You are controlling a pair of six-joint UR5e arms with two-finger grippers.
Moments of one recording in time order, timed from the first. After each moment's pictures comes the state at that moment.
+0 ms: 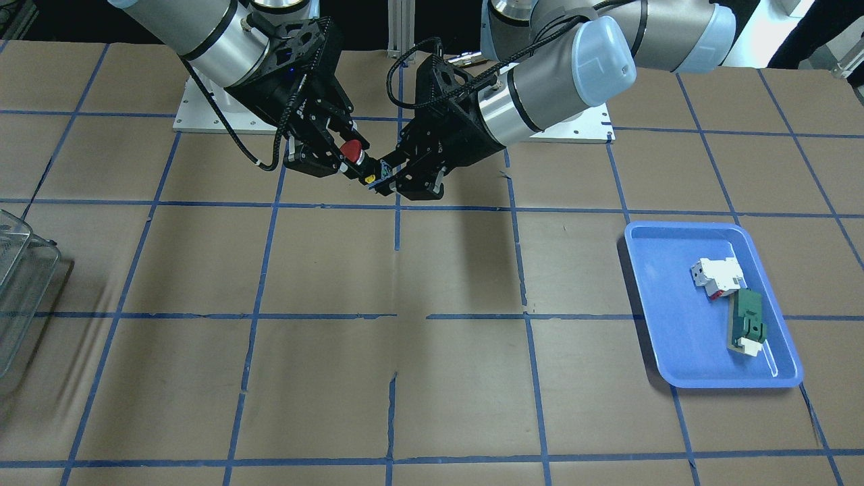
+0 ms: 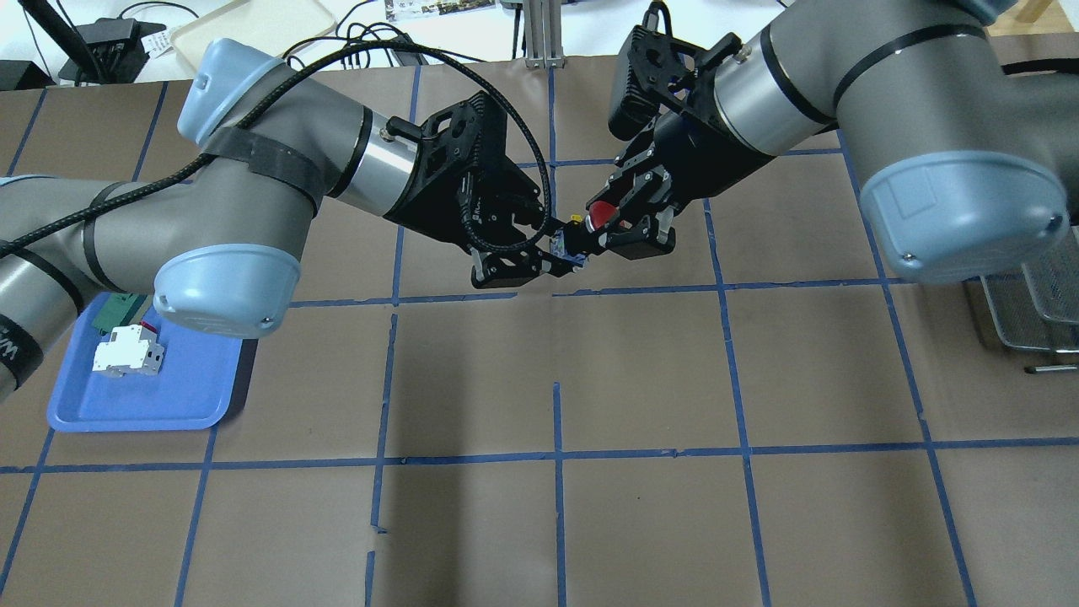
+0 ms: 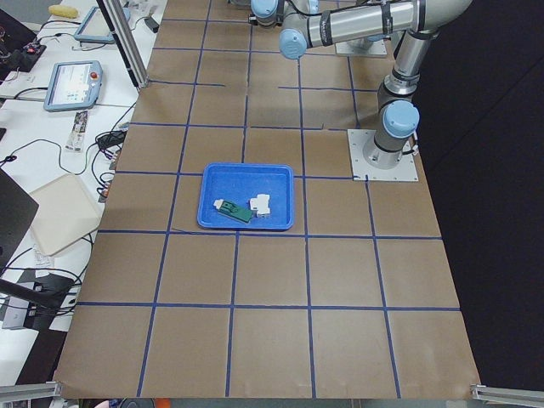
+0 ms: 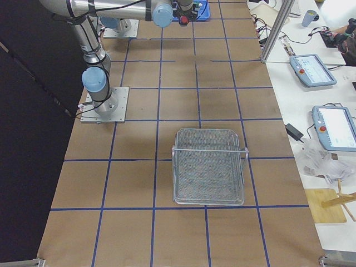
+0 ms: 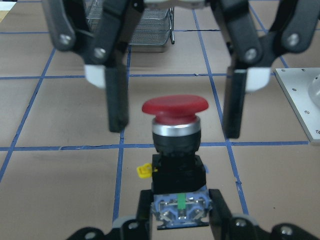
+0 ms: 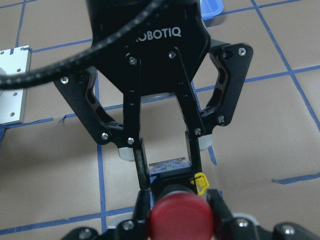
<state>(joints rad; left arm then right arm) -1.69 -1.63 -1.85 -1.17 0.76 1.45 1.65 -1.62 1.75 -1.79 -0.96 -1.29</state>
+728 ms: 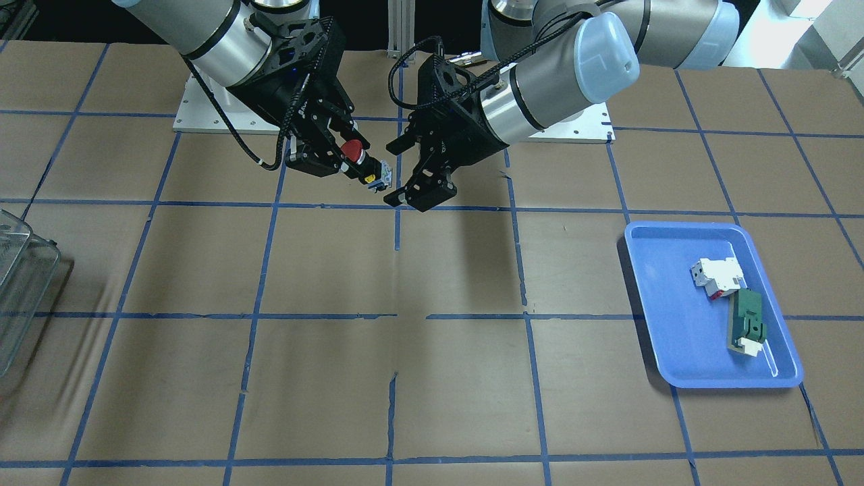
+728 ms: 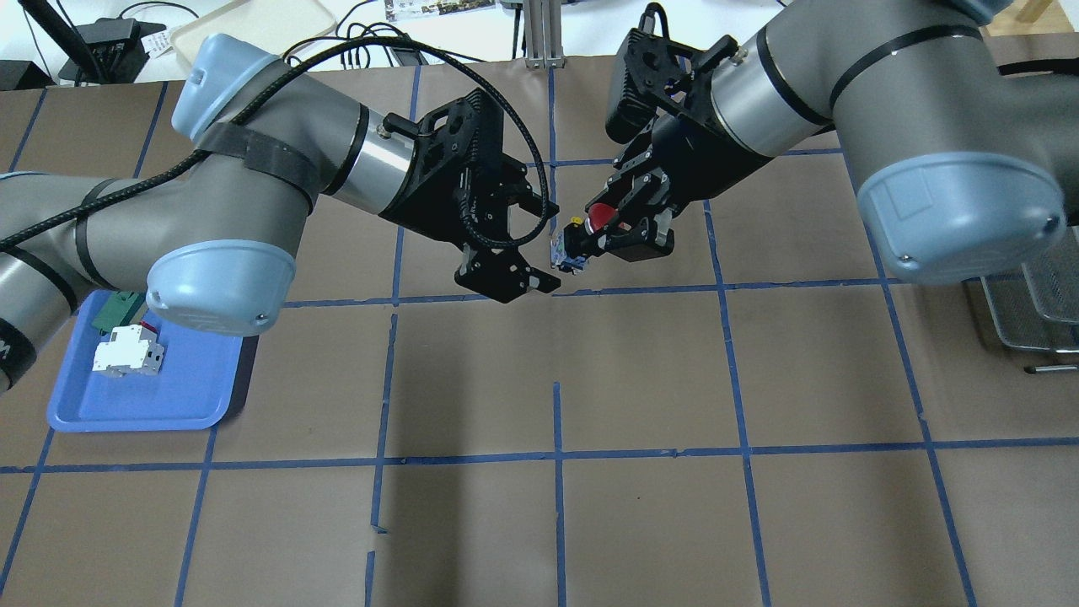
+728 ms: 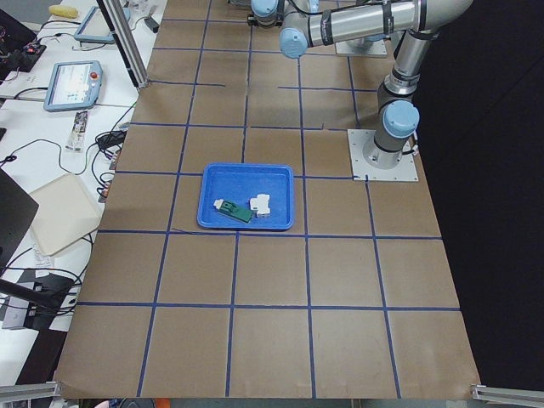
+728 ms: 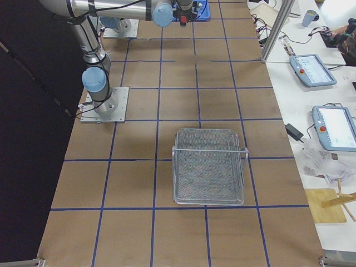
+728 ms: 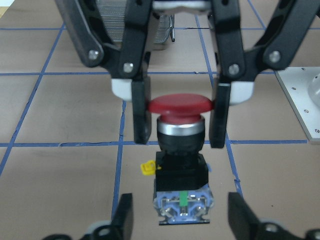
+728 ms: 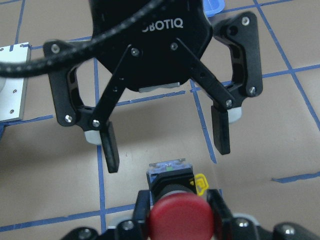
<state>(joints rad) -1.69 -1.62 -1.84 -1.19 0.78 1.41 1.65 -1.62 1.75 -1.79 -0.97 -1.29</state>
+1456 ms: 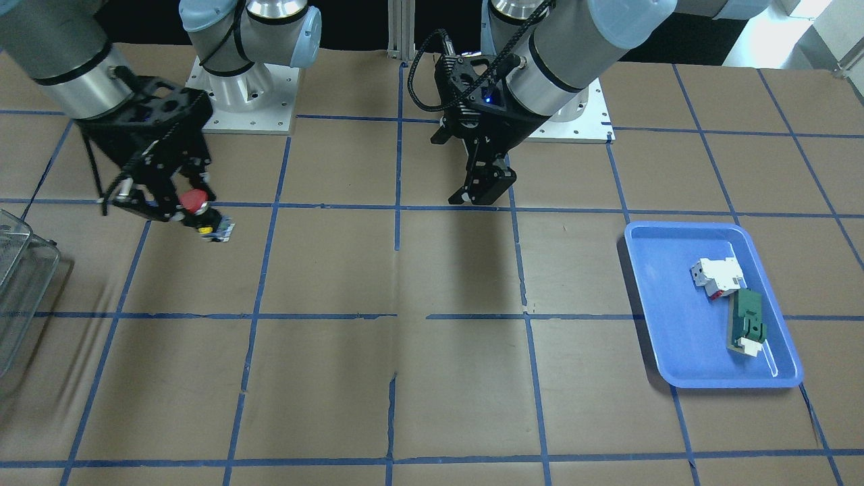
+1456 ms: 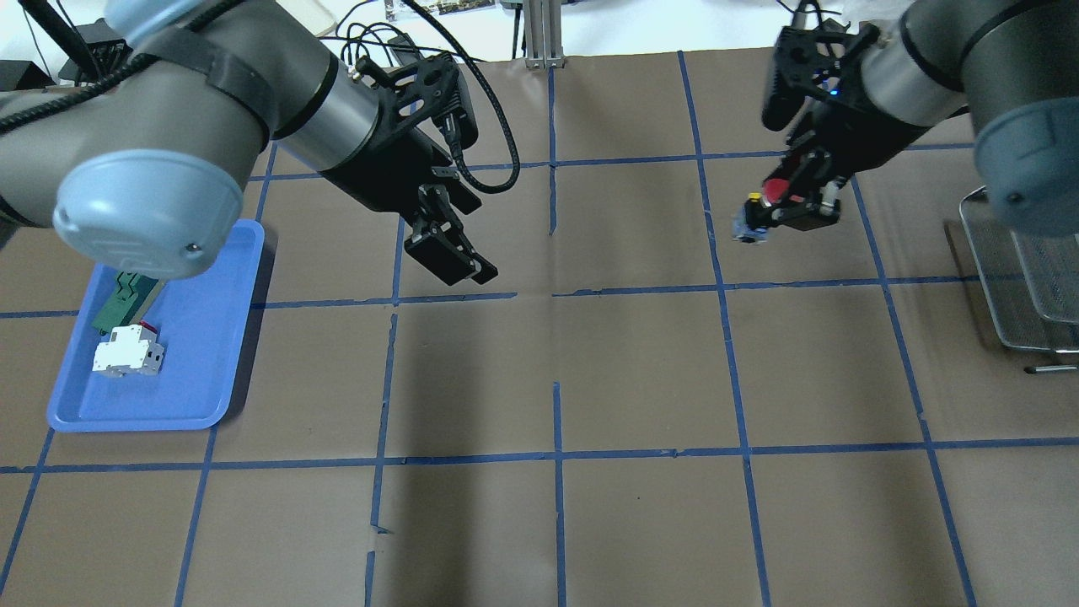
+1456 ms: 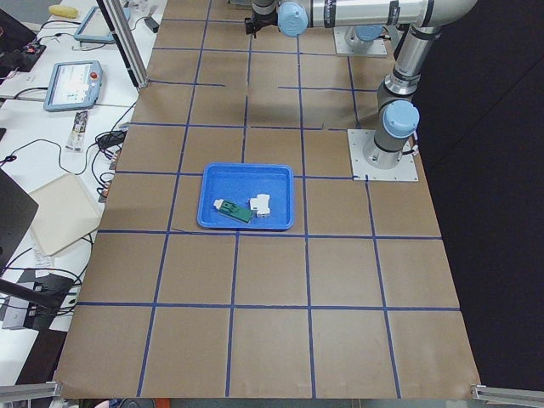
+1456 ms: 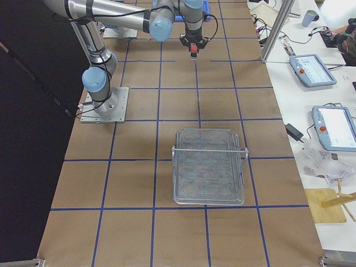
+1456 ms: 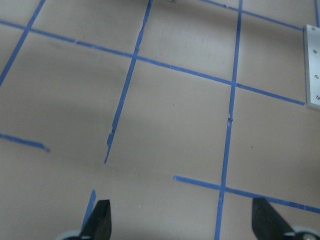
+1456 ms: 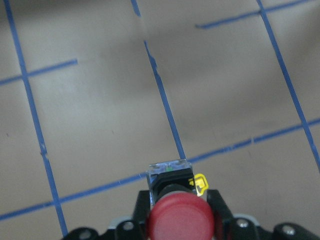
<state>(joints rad) -1.68 -1.60 -1.65 -1.49 1.15 1.13 1.38 -1.61 1.75 -1.79 -1.39 -1.45</state>
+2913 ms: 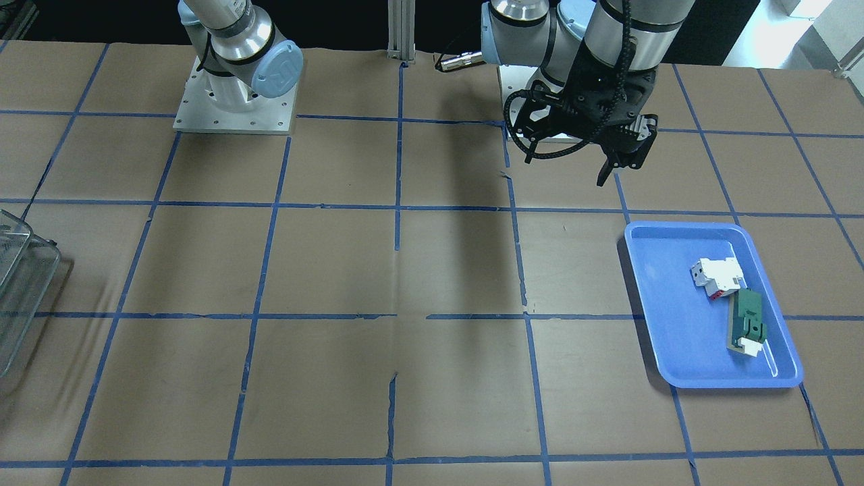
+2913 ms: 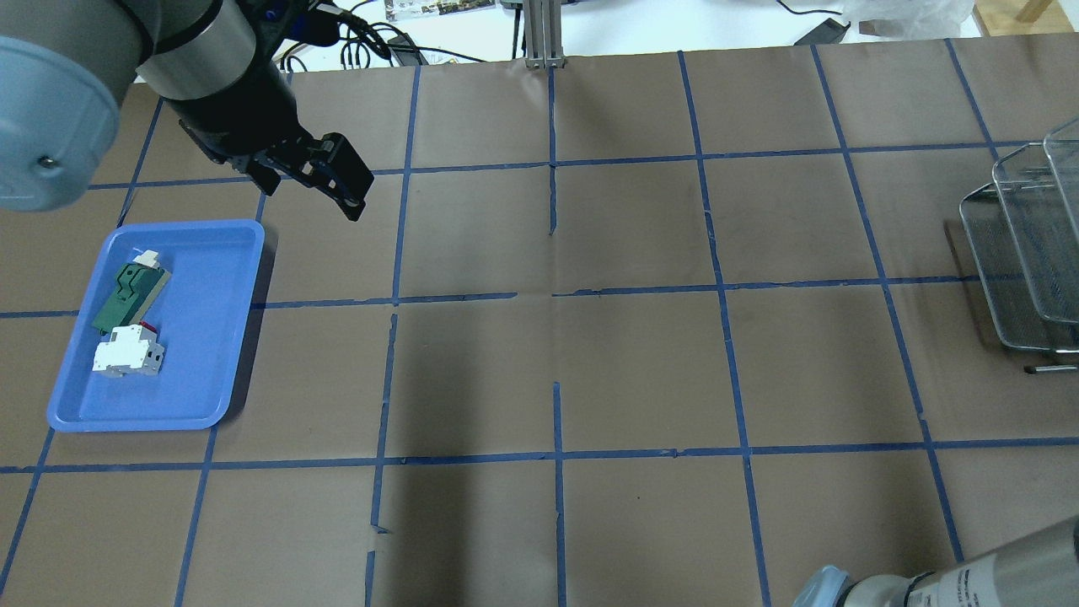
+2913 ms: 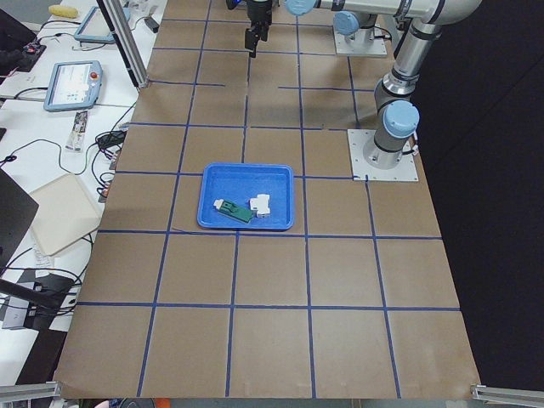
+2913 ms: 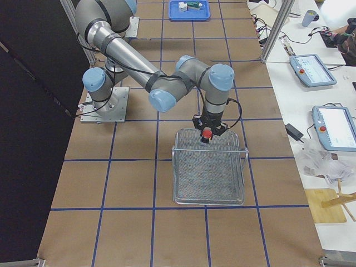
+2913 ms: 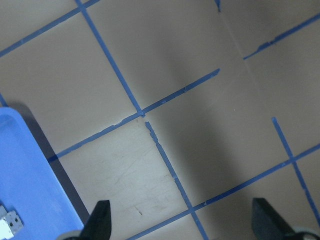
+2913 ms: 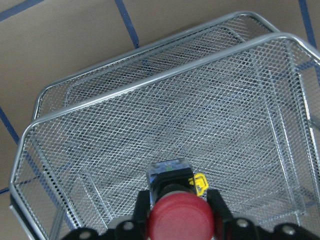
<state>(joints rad) -1.62 -1.56 -1.54 -1.55 1.55 0.22 0.85 -1.24 1.43 -1.83 -1.66 -1.90</state>
